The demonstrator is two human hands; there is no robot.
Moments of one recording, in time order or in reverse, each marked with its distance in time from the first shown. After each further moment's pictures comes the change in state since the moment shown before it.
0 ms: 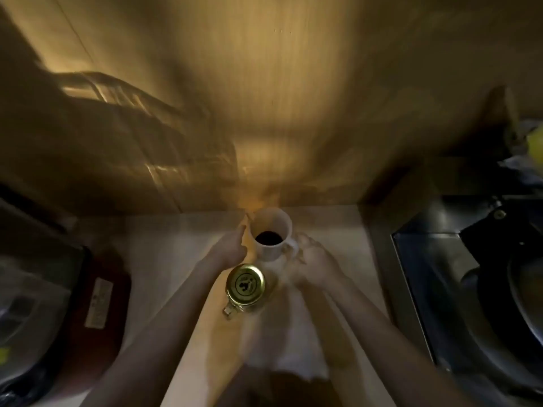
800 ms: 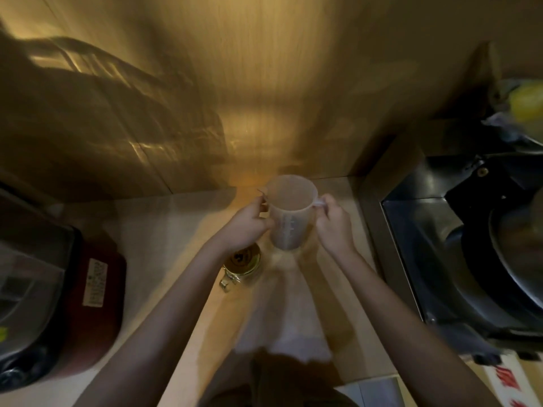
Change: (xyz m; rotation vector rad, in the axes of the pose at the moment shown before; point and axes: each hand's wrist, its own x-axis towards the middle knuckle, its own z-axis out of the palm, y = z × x) left_hand -0.061 0.061 -0.004 -0.447 -0.106 0.248; right_hand -0.045 -0.011 -0.033 0.423 0.518 0.098
